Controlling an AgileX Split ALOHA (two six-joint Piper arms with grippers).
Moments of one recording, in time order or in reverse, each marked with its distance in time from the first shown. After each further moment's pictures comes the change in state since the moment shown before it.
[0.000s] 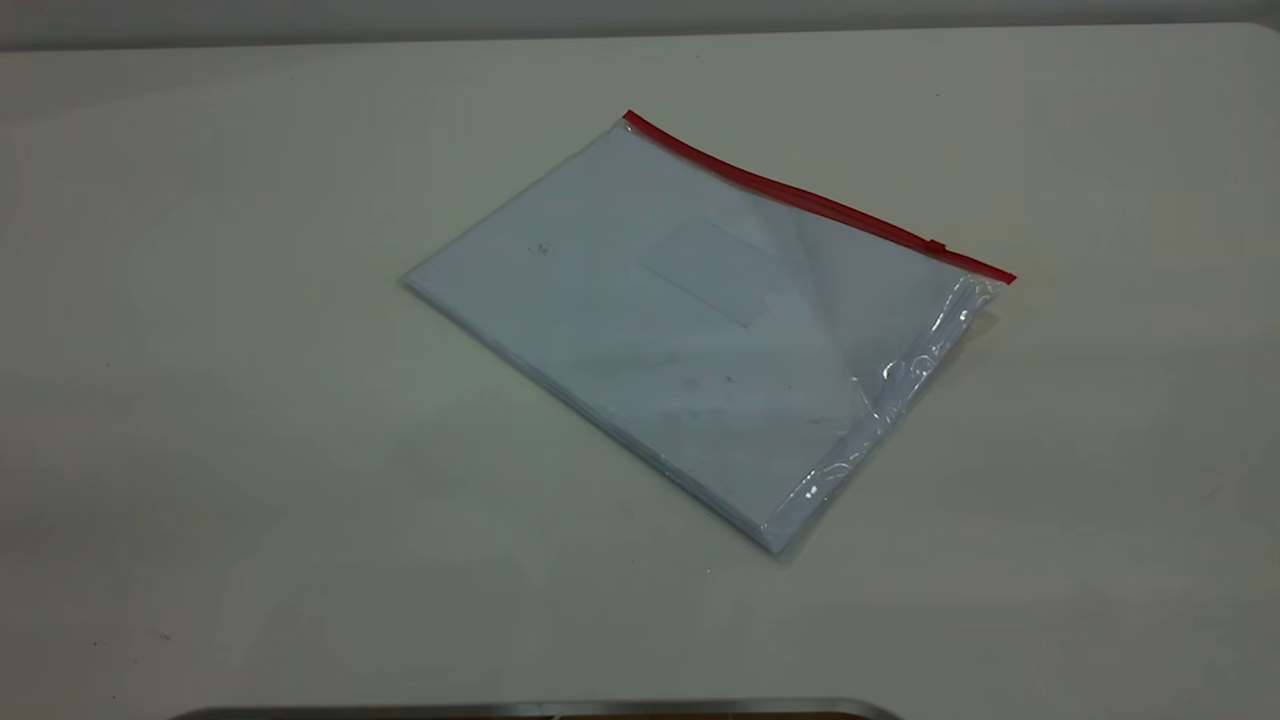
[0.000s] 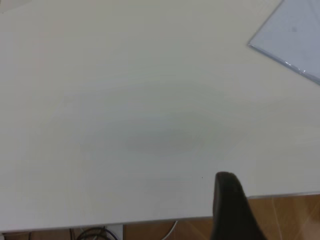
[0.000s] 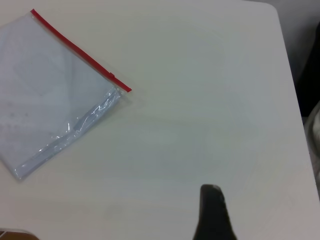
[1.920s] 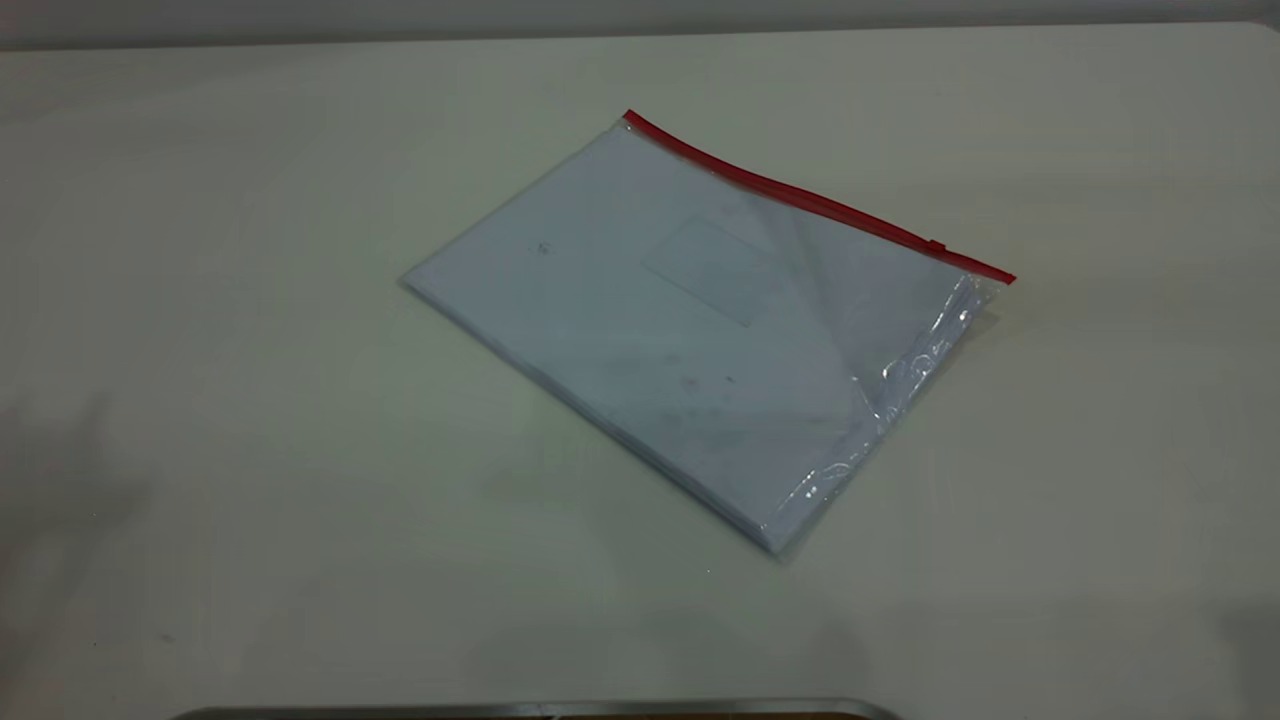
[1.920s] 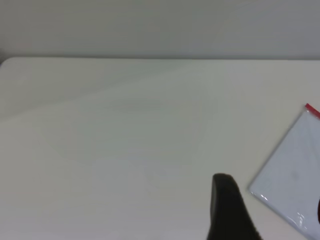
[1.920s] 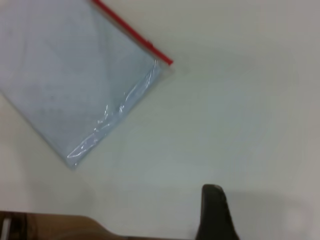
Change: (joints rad) left arm 0.000 1.122 -0.516 -0.056 -0.600 -0.014; right arm 0.000 0.765 -0.165 0.140 -0.248 0.024
